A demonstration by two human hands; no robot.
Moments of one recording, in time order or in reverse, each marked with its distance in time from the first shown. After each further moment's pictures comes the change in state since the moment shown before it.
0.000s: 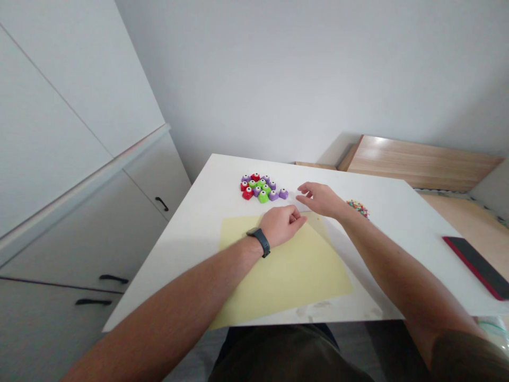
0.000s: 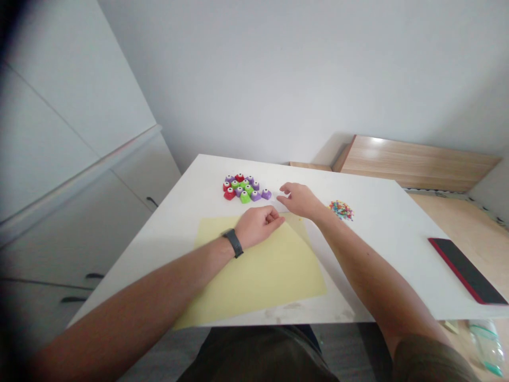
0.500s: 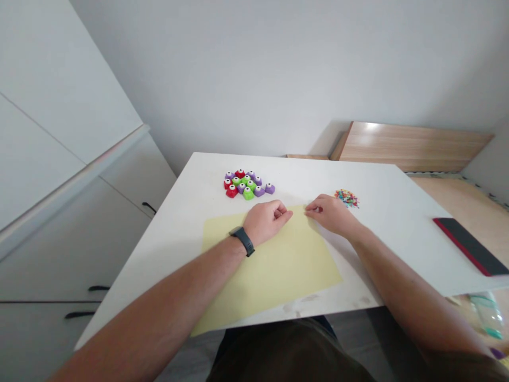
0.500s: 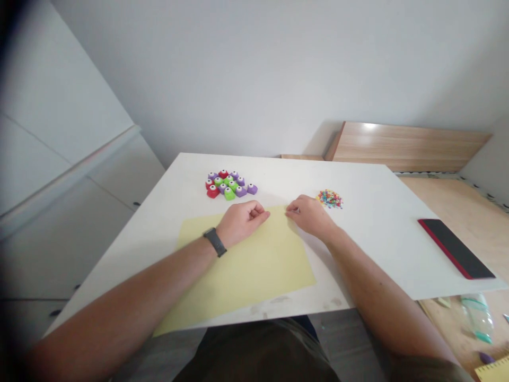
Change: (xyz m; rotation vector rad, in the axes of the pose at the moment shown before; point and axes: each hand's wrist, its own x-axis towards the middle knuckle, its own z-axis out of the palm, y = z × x) left_hand 0.001 0.001 0.002 0.042 0.001 0.002; right_hand -0.080 0.042 0.008 0.018 0.034 0.054
